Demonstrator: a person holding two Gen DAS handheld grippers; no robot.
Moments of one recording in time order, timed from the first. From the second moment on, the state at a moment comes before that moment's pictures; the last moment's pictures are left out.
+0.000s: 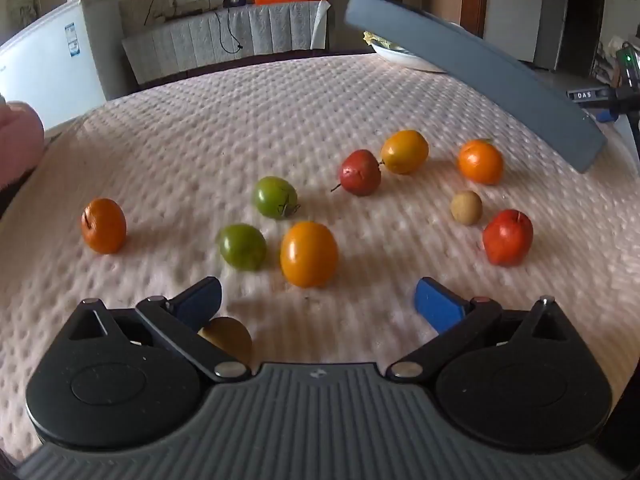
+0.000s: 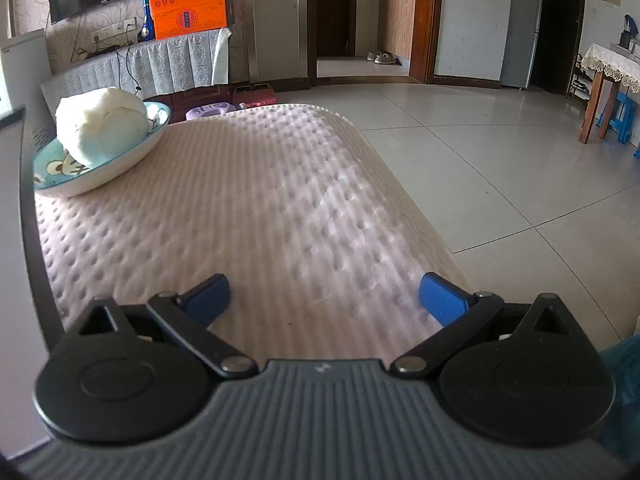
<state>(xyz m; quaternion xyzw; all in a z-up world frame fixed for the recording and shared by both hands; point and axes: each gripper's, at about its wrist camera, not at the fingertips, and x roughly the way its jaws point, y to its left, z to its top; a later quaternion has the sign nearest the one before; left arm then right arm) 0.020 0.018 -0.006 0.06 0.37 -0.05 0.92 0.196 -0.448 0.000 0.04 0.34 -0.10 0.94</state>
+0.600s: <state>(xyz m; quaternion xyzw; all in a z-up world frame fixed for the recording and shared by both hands) 0.013 0.024 -0.012 0.03 0.36 -0.05 0.93 0.187 -0.447 0.010 0.04 0.38 -0.10 0.92</state>
